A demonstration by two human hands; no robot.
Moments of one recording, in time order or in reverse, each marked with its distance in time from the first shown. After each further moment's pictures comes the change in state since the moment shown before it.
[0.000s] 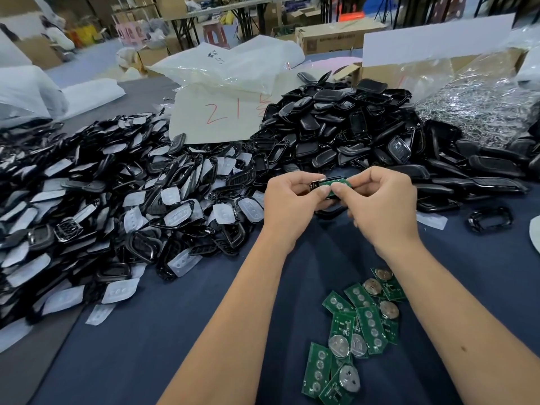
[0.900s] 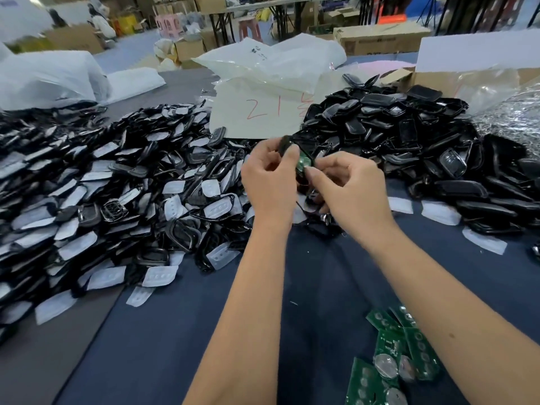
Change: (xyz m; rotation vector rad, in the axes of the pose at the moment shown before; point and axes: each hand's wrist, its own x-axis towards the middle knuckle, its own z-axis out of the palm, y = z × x) left_hand 0.020 0.033 -0.061 -0.068 0.488 0.215; right_hand 0.002 -0.051 0.081 0.121 -0.257 -0.155
